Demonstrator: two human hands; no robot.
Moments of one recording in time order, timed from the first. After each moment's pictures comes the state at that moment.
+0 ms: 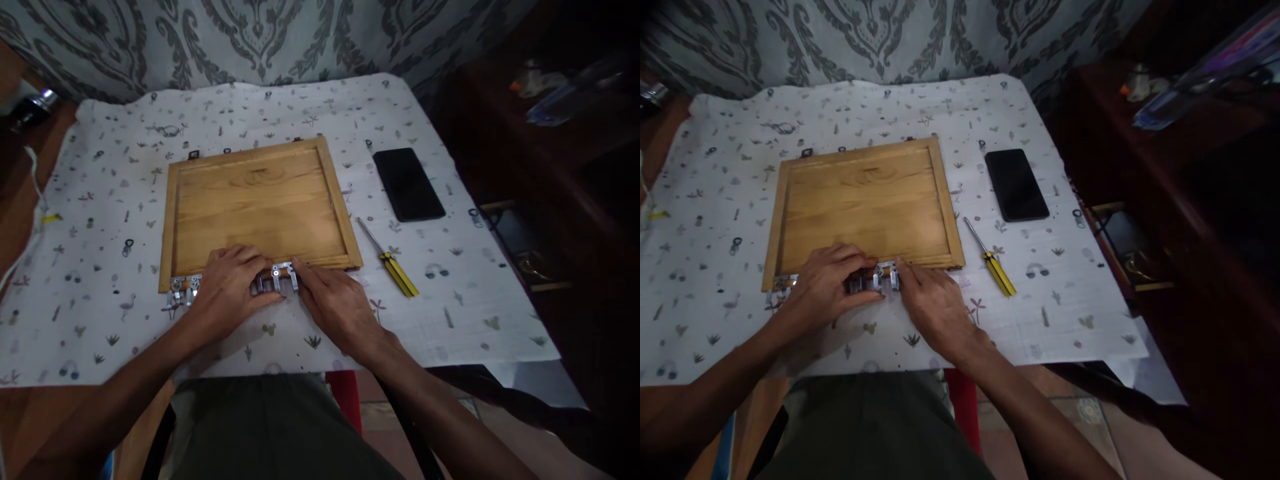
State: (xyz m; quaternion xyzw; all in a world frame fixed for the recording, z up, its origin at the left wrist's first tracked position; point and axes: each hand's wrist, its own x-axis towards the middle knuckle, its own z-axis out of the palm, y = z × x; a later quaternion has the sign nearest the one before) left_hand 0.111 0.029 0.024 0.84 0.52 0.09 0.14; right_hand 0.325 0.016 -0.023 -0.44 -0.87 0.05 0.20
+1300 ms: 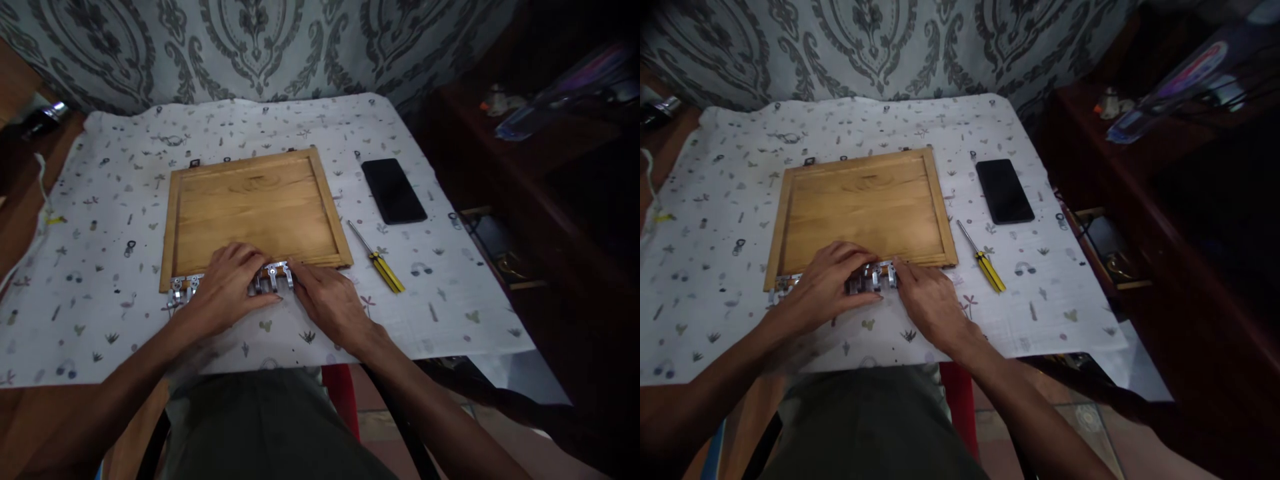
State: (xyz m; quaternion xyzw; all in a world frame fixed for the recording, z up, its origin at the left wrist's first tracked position) left_hand 0.105 0.028 0.020 0.85 0.49 0.10 0.16; right_hand 0.326 0.017 -0.022 -0.45 -0.88 0.07 0.18
